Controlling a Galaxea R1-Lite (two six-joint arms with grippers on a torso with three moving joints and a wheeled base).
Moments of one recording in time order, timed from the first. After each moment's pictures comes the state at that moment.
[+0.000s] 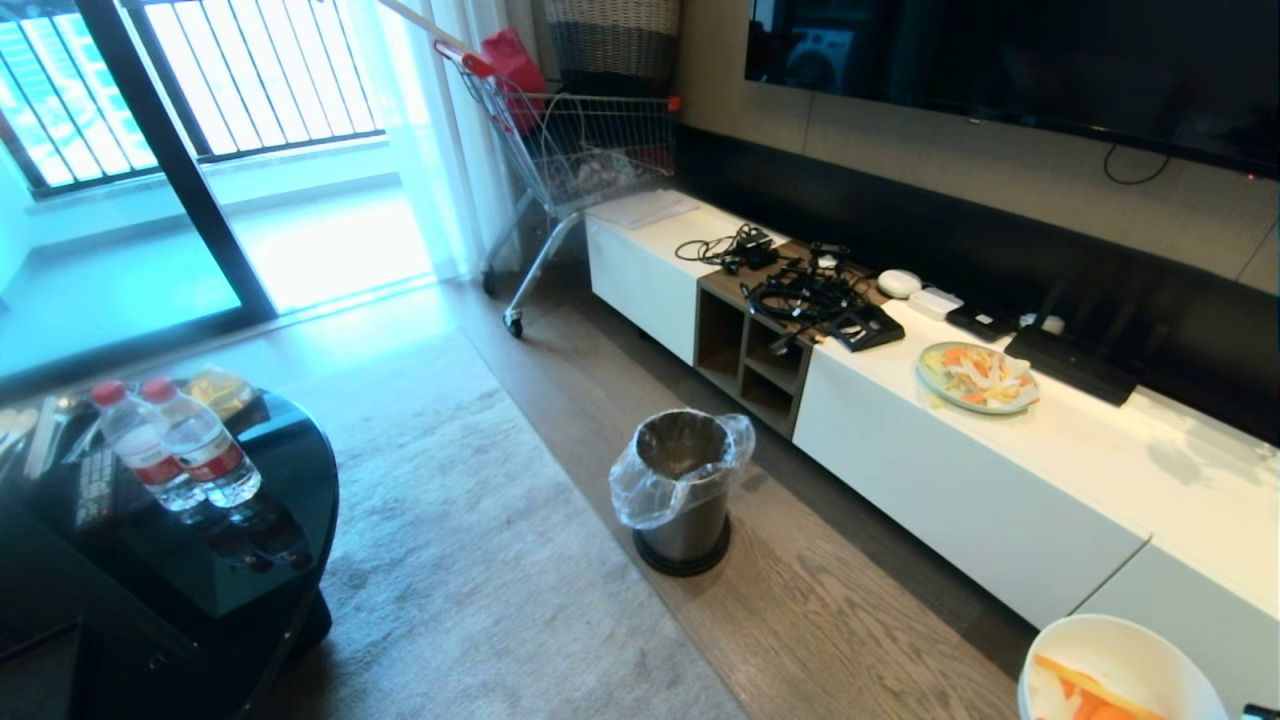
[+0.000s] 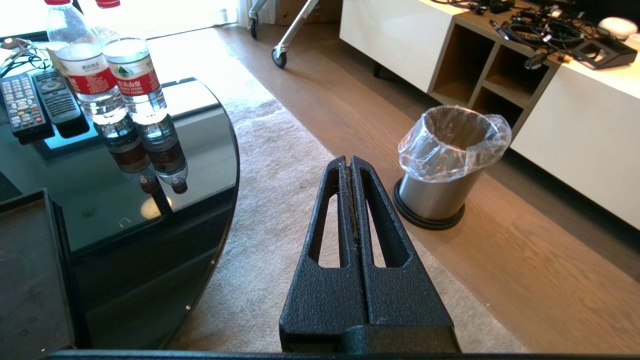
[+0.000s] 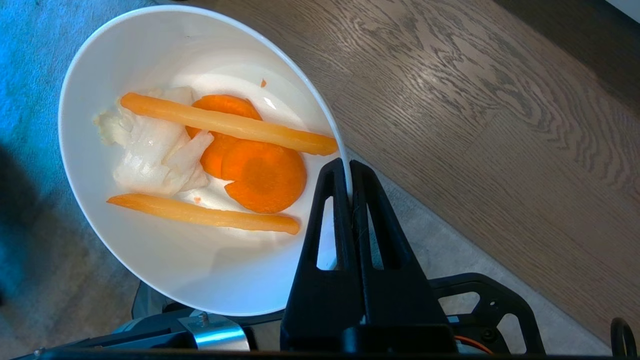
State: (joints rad) left arm 0.00 0.00 0.00 -0.01 0.01 -0.08; right arm 0.39 0.95 -0.39 0.31 -0.28 0.61
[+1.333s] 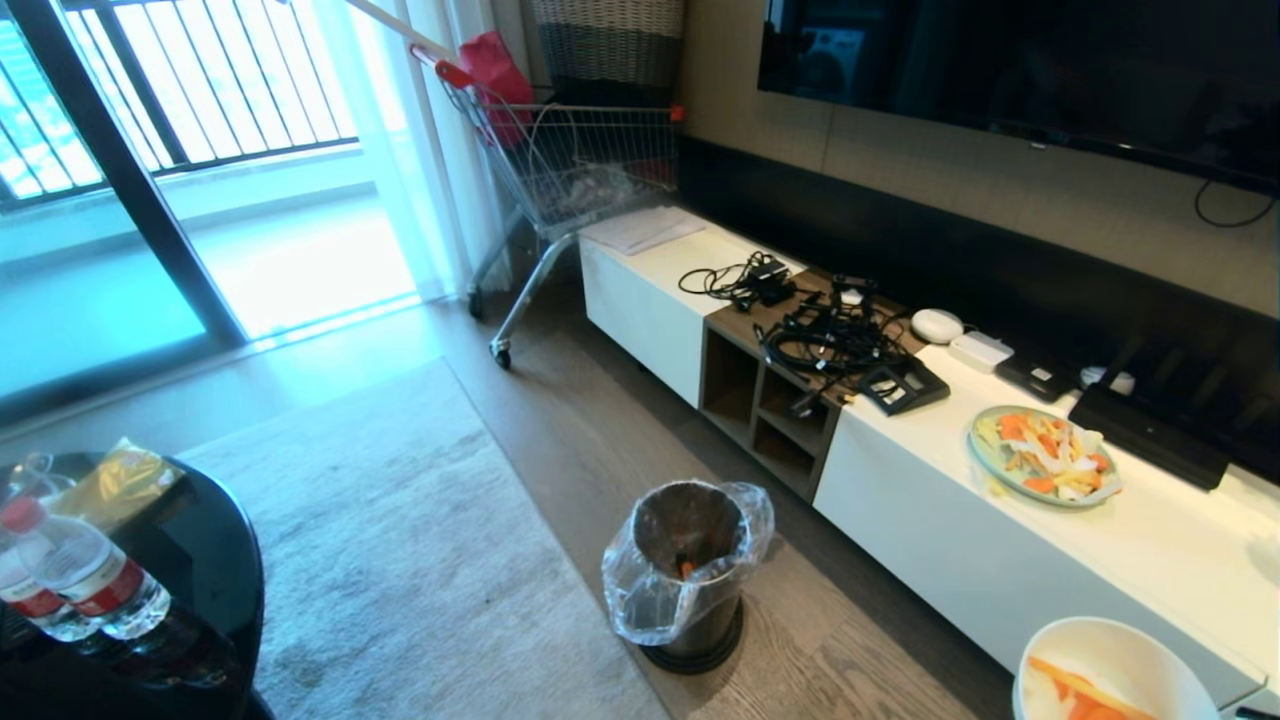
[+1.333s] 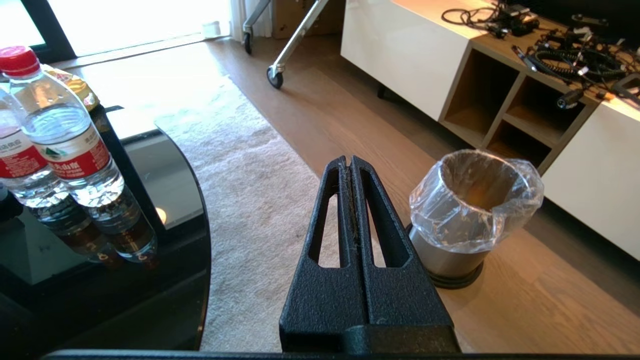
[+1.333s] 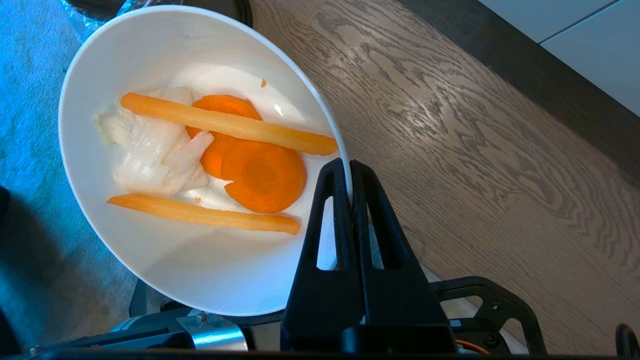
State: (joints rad) left arm 0.00 0.00 0.00 -0.01 0.01 -0.08; right arm 0.40 0.95 -0.37 0.28 -0.28 0.61
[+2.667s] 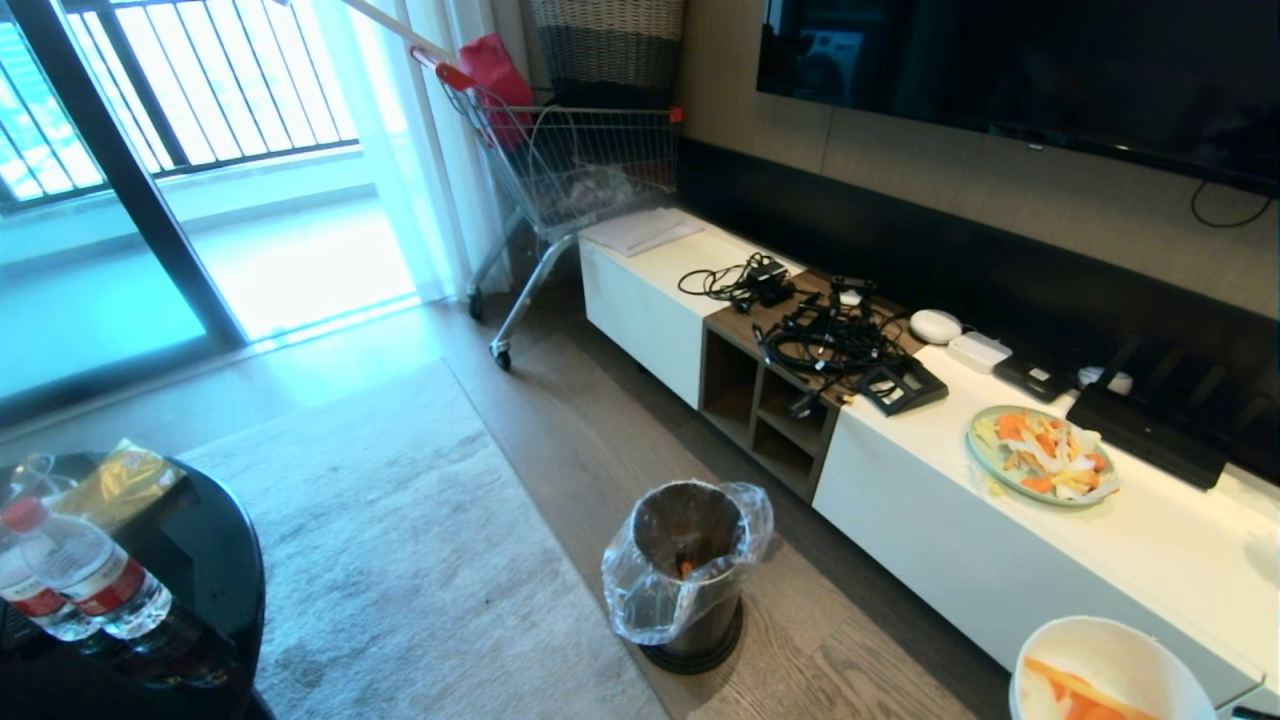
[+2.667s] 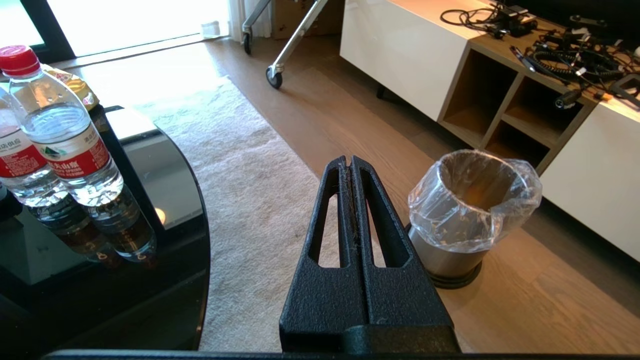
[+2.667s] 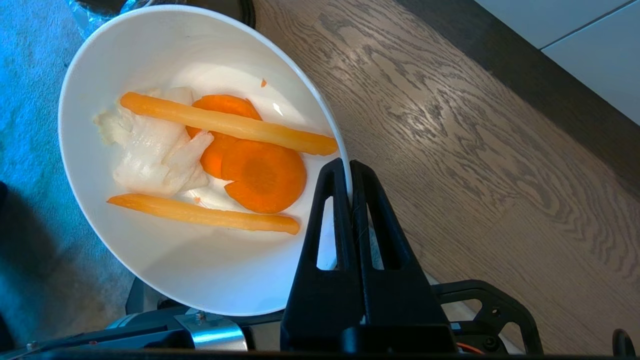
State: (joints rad) left arm 0.00 0.00 0.00 -0.01 0.01 -0.08; right arm 0.42 0.96 -0.37 0.28 -0.28 0.60
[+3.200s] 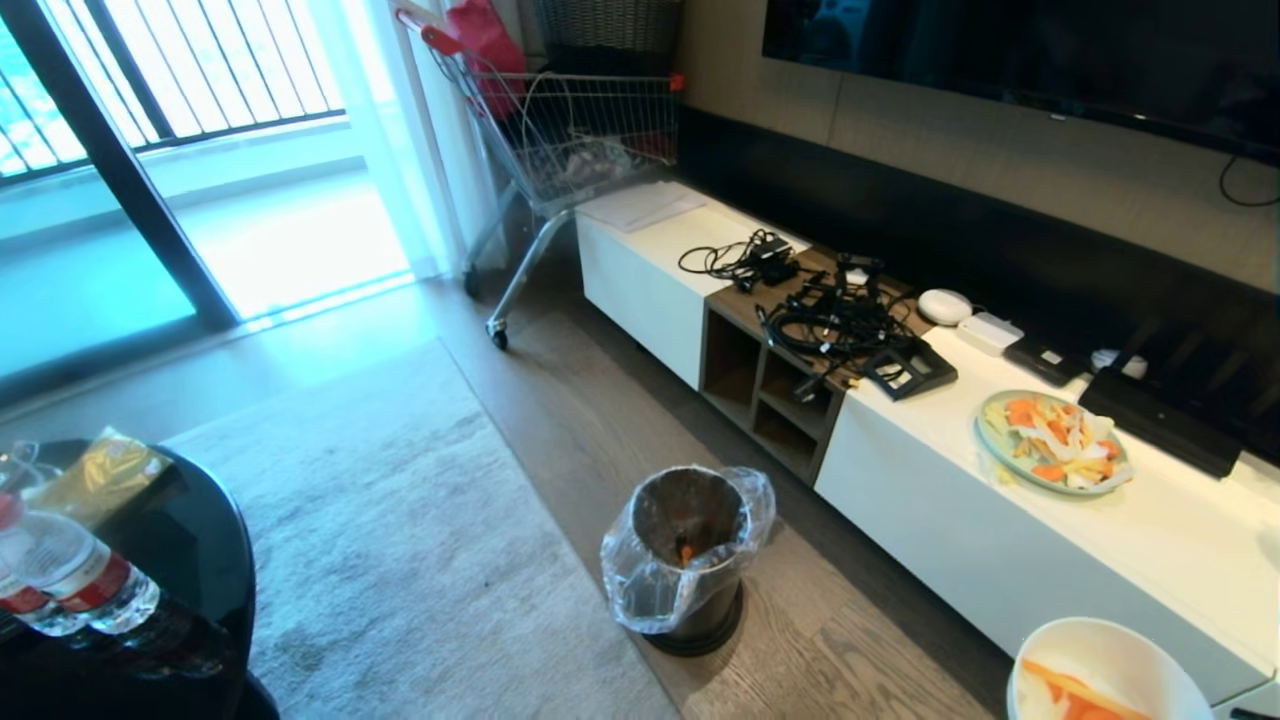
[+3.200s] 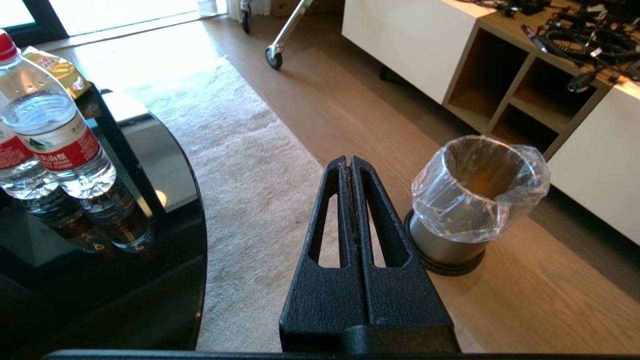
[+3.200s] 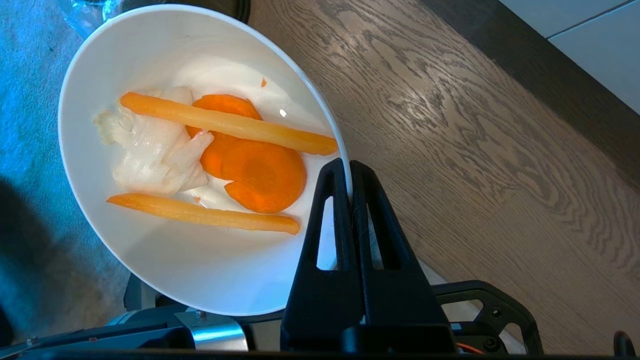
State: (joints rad) left arm 0.00 0.00 0.00 -0.01 0.01 -0.08; right arm 0.43 0.96 -0.37 0.28 -0.28 0.60
